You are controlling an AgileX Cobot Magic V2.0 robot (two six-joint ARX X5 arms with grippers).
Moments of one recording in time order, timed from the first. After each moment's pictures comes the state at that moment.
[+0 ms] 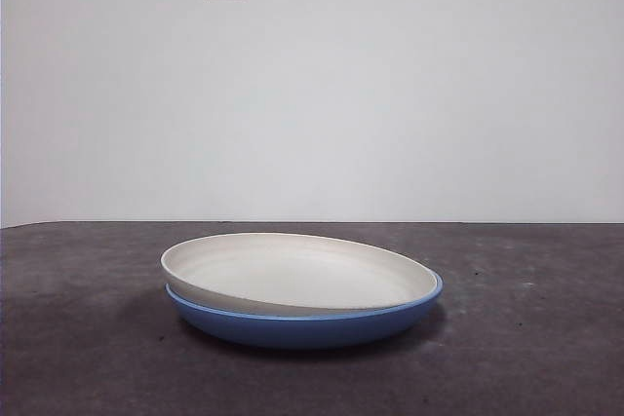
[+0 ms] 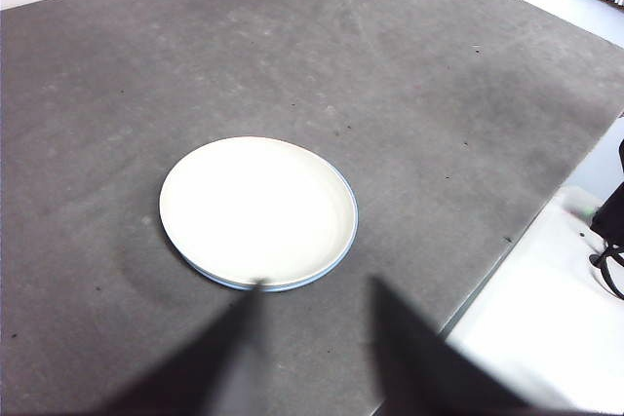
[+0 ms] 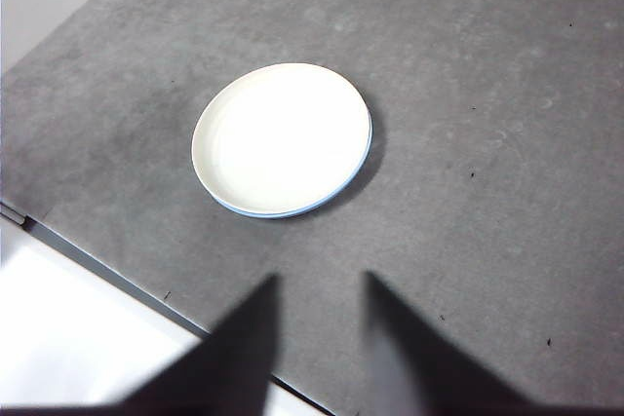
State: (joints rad) left arm -0.82 0.45 1.03 -1.01 0.05 -0.09; right arm 0.40 0.39 1.11 -1.27 -0.23 0.18
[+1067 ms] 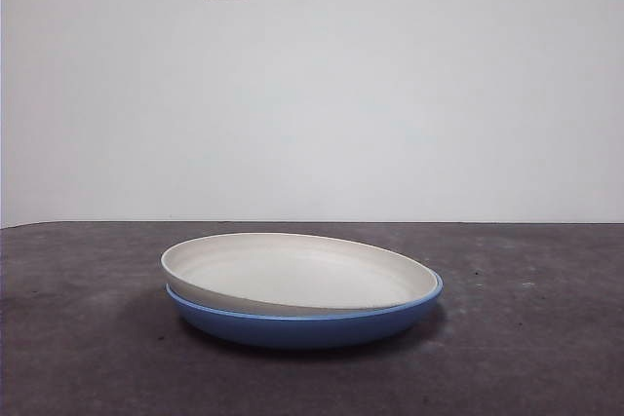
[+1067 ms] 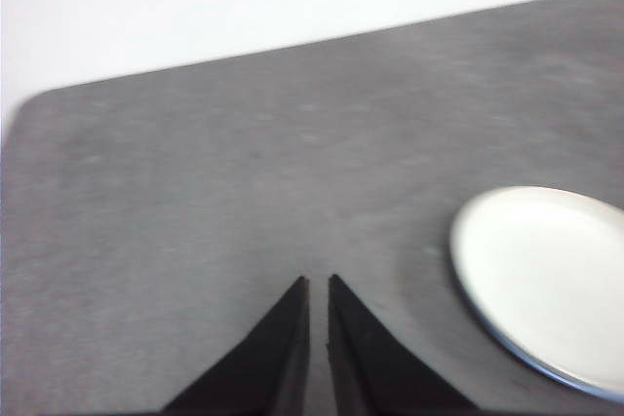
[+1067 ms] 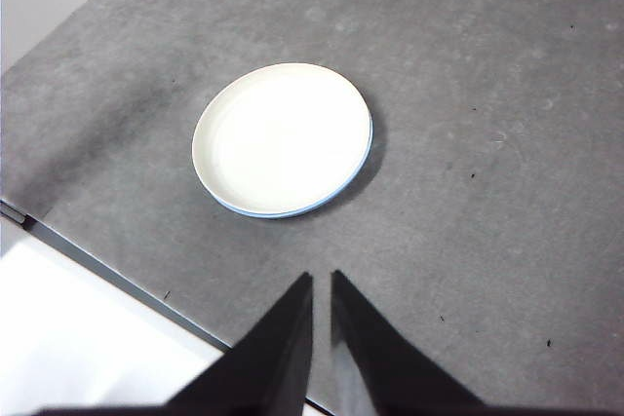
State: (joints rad) left arm -0.21 0.37 0.77 -0.72 0.03 0.10; right arm 0.40 0.39 1.11 -1.27 -0.23 0.17
